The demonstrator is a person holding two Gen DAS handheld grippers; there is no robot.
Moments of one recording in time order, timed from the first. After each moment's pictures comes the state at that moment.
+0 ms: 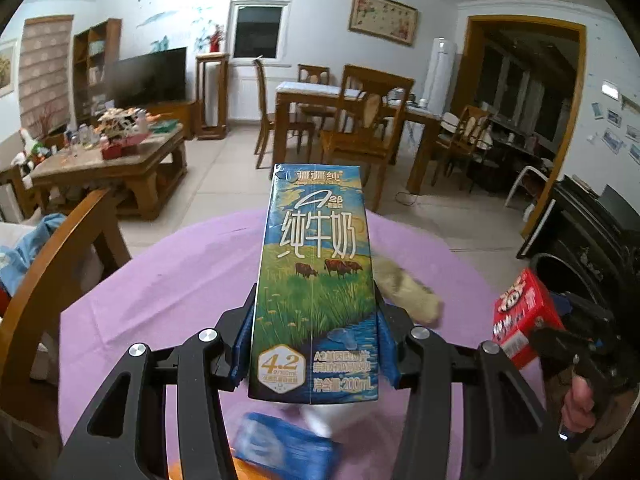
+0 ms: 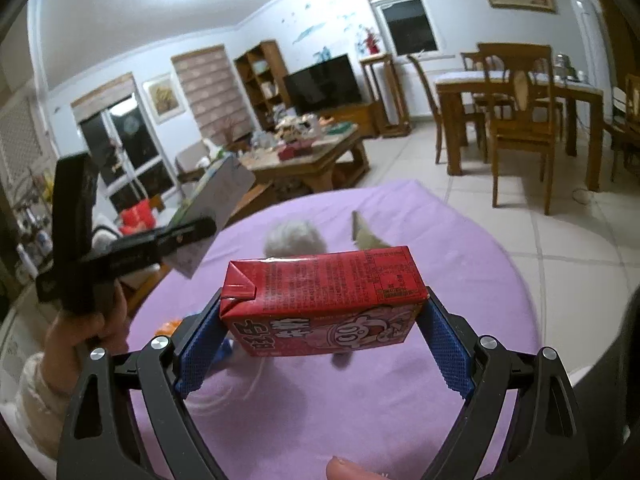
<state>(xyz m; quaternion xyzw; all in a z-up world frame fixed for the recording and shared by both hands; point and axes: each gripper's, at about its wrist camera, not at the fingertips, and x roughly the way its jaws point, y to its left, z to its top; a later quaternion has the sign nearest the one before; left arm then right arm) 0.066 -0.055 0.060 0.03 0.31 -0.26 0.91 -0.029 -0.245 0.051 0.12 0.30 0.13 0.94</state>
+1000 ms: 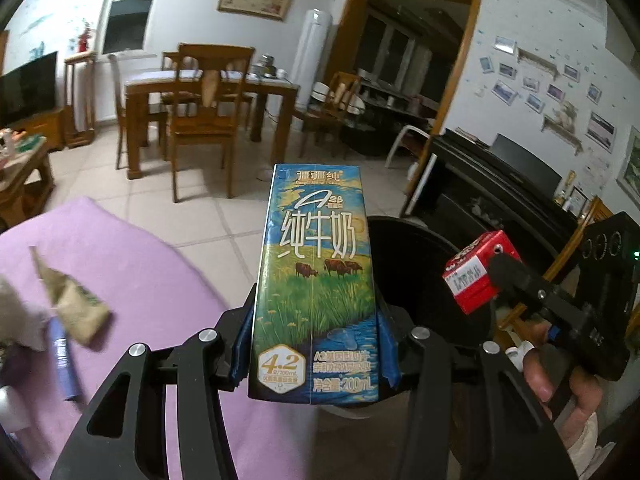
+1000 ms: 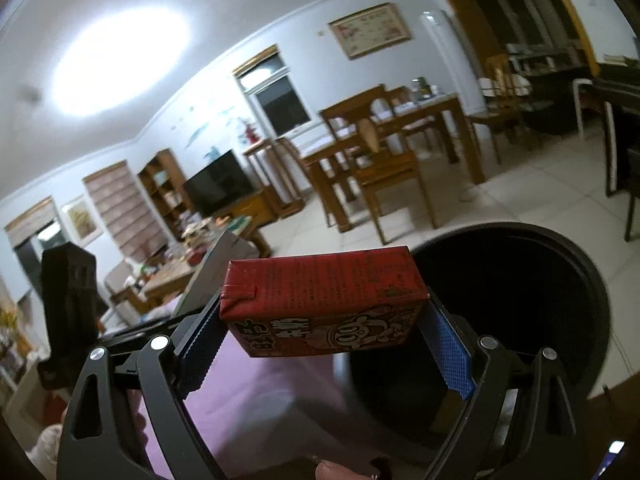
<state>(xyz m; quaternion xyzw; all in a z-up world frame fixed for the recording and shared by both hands) -0.029 -0.304 0.033 0.04 0.33 -0.47 0.82 -0.245 -0.503 0.039 0.24 0.17 -0.08 0.95</state>
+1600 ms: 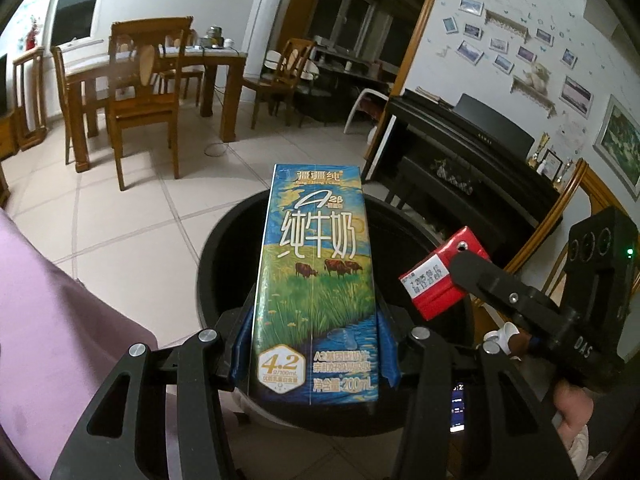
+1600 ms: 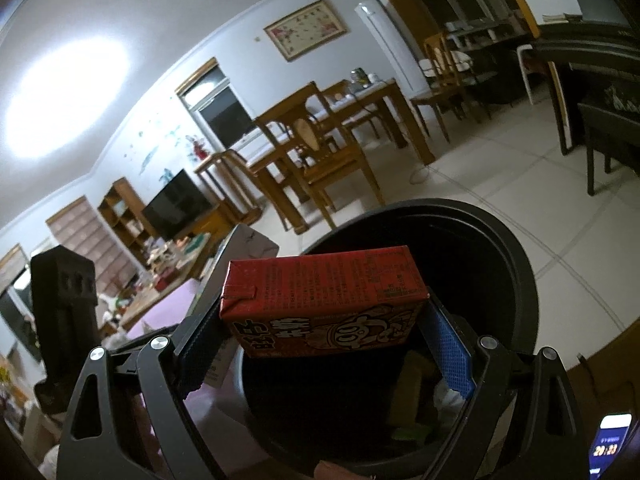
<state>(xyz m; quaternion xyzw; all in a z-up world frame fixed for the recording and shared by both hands) -0.053 -0.400 -0.001 0.08 0.36 -0.53 0.77 -0.278 -0.567 -0.005 0.31 0.18 -0.15 0.92</state>
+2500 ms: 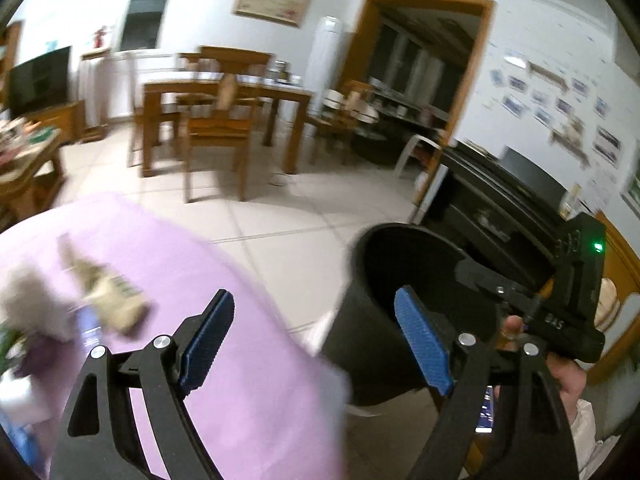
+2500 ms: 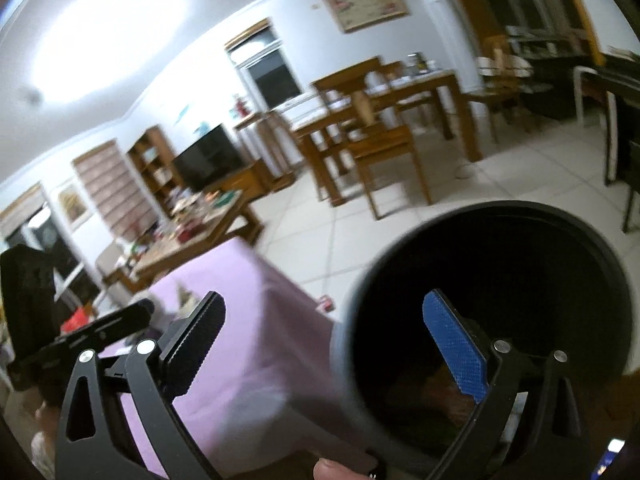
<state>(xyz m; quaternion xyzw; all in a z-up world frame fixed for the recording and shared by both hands) -0.012 -0.230 0.042 0.02 0.33 -0.43 0.84 -0.173 -0.462 0.029 0.23 0.23 -0.06 0.94</state>
